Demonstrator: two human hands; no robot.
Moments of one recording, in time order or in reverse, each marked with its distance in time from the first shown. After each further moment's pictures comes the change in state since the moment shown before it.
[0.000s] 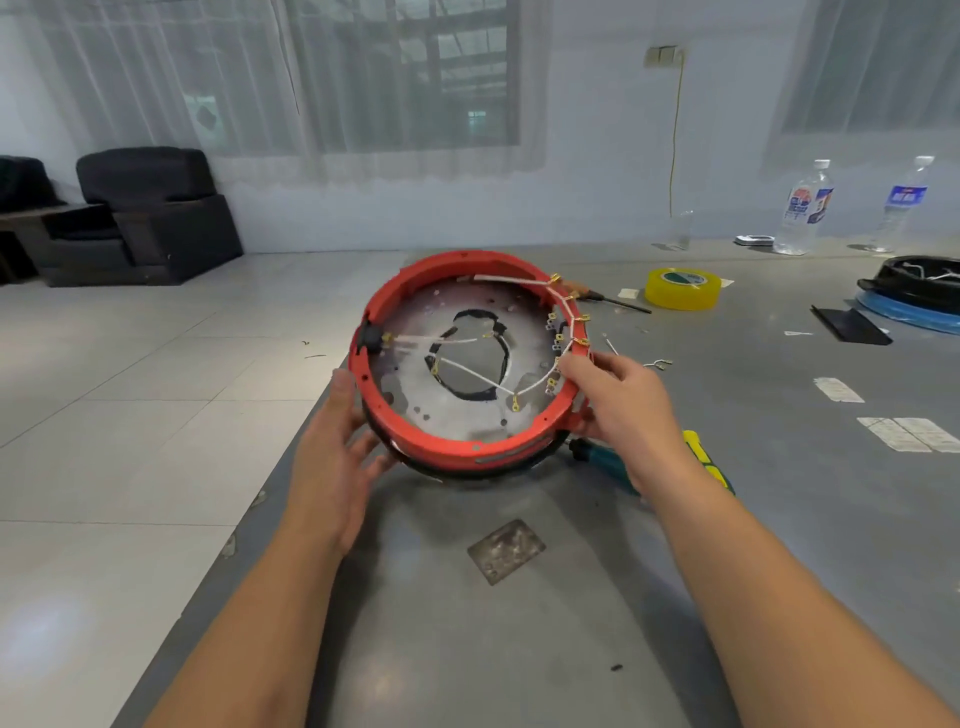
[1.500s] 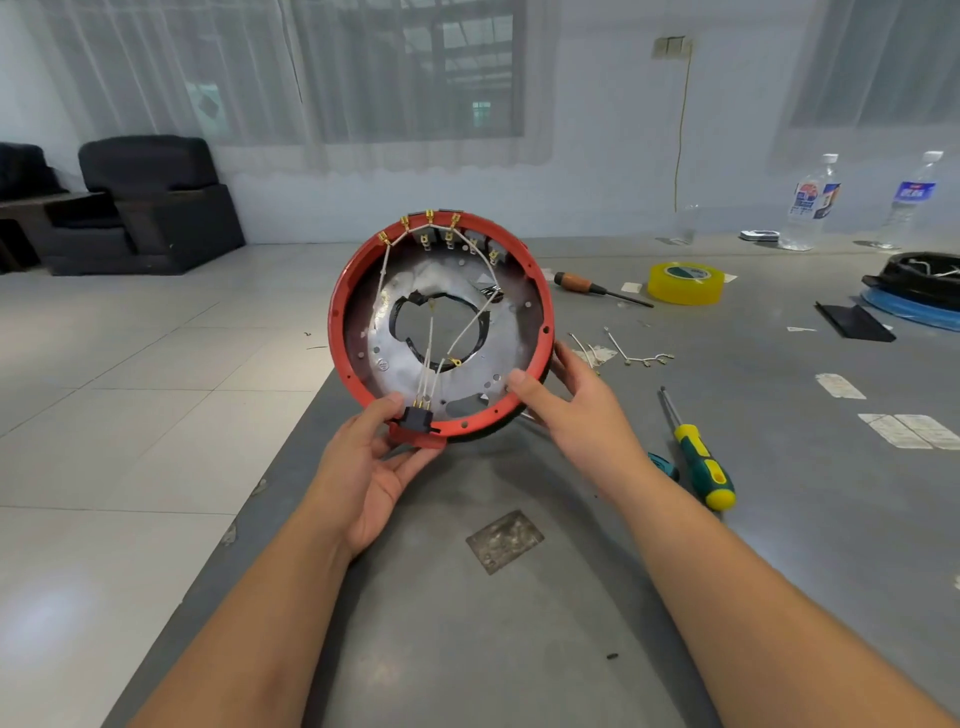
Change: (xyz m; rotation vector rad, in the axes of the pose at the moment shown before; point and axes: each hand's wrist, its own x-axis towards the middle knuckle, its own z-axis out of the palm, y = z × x) left_hand 0.008 -0.019 0.000 -0.265 -0.110 -0.251; right_hand -0.019 0.012 0.023 -0.134 -0.199 -0.174
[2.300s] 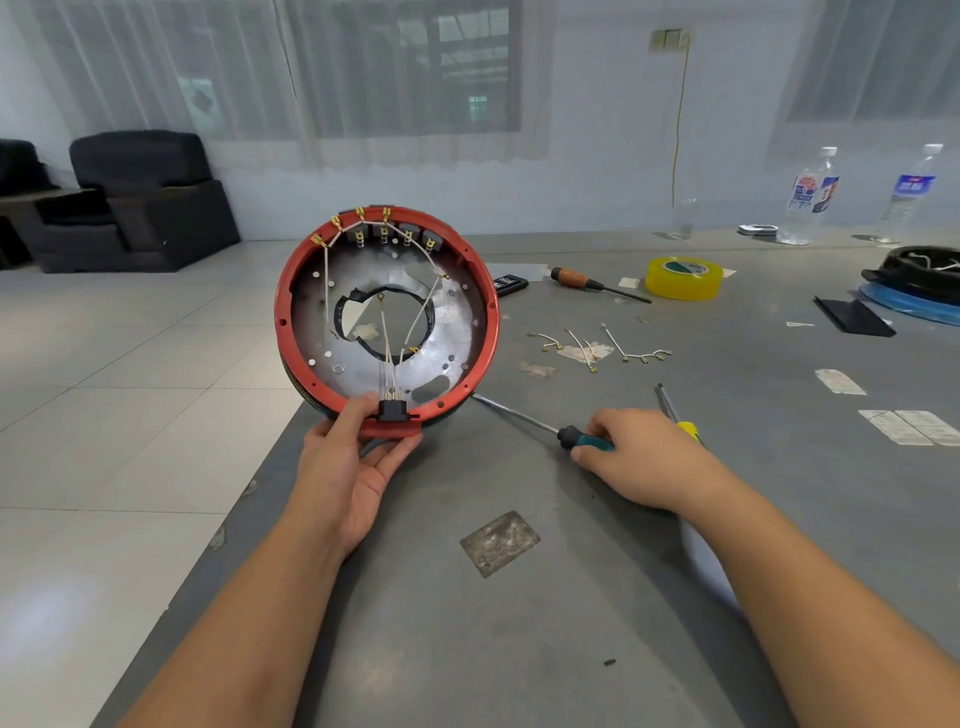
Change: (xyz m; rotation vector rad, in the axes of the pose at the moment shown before) left_hand 0.007 0.000 -0.001 -0.067 0.154 0.122; right_hand -0.011 0.006 -0.063 -1.152 -0.226 0.170
